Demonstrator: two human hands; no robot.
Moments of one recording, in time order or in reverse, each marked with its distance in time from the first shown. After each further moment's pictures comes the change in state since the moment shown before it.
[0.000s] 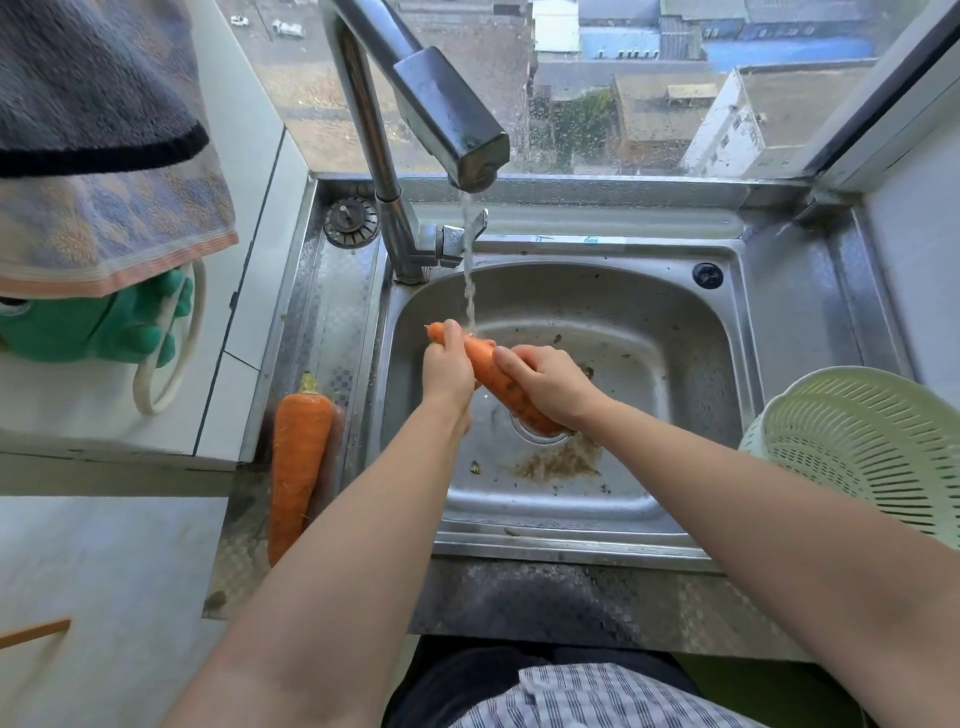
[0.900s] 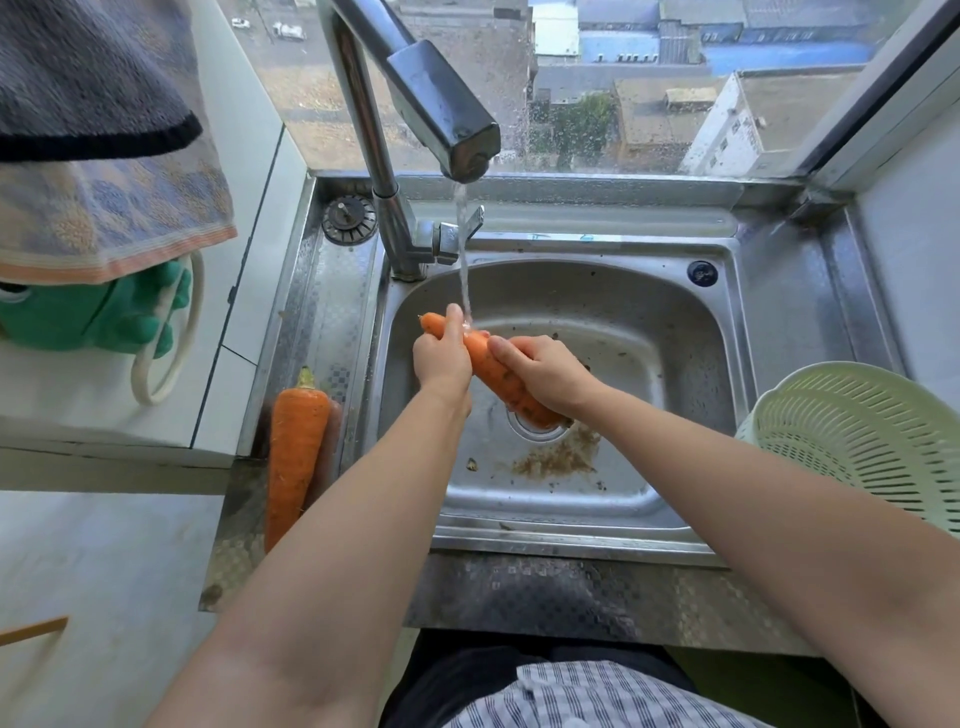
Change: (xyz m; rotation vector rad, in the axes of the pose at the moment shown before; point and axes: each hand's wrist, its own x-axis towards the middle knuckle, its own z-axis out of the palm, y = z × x) left_hand -0.001 0.008 0.004 0.027 0.145 -0.009; right_hand -0.002 -0.005 -0.006 0.090 -0.036 0.003
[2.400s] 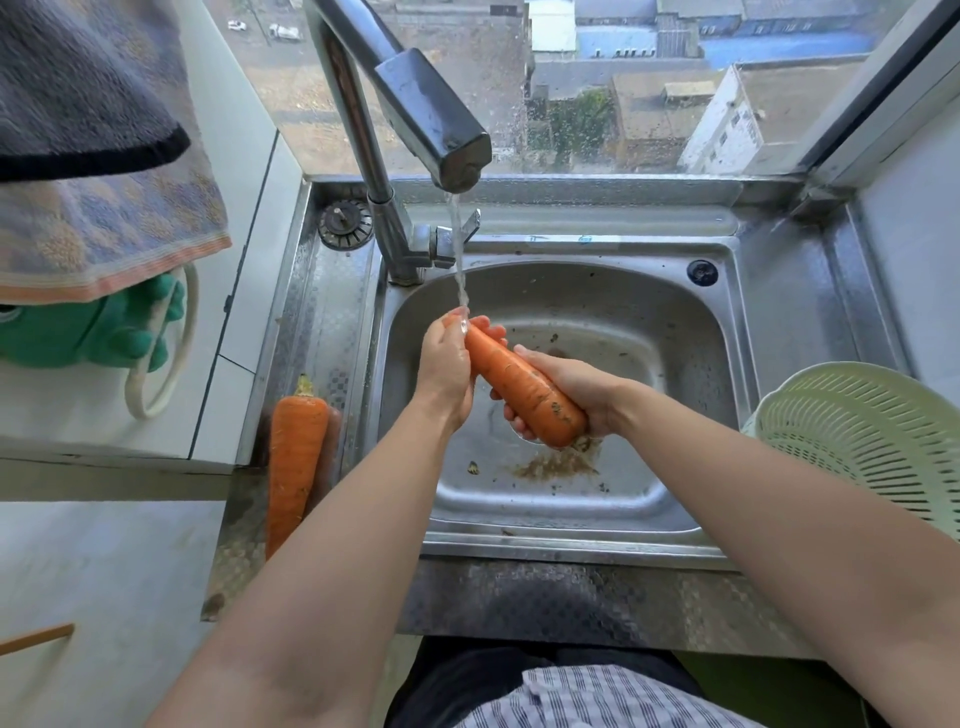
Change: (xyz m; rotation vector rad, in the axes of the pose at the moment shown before) left_hand -0.006 0.000 -0.002 -0.221 -0.276 0.080; right_hand -0.014 0.004 -0.024 0.768 -0.461 0.499
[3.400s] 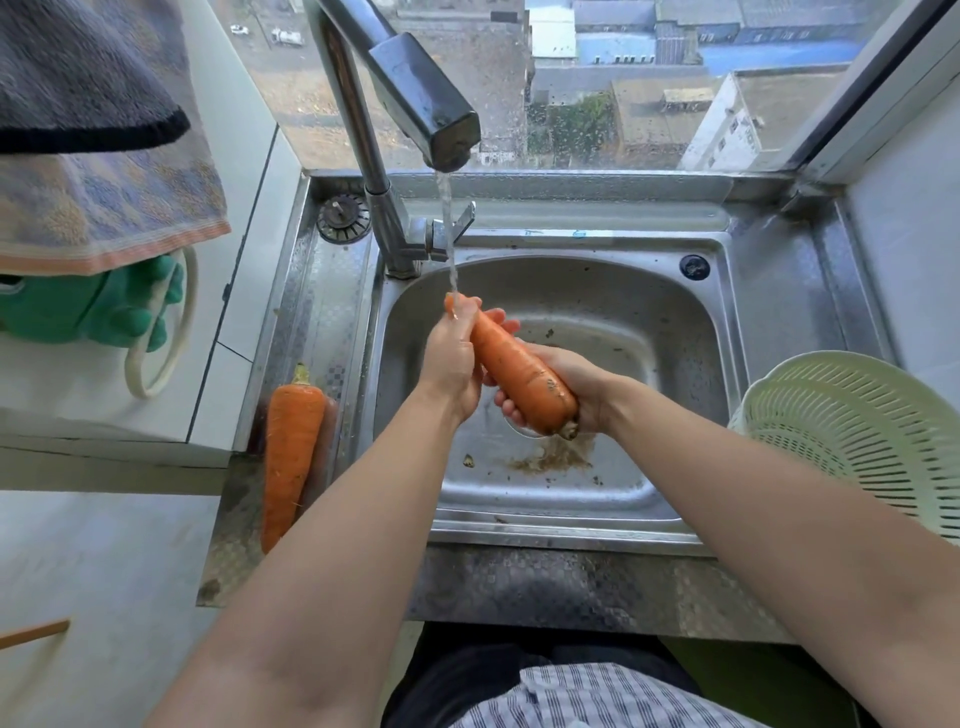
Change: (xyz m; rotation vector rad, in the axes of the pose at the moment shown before) left_hand -0.009 -0.001 0.006 -0.117 -0.061 -0.099; right_hand -0.008 0.006 0.012 0.225 -0.053 -0.034
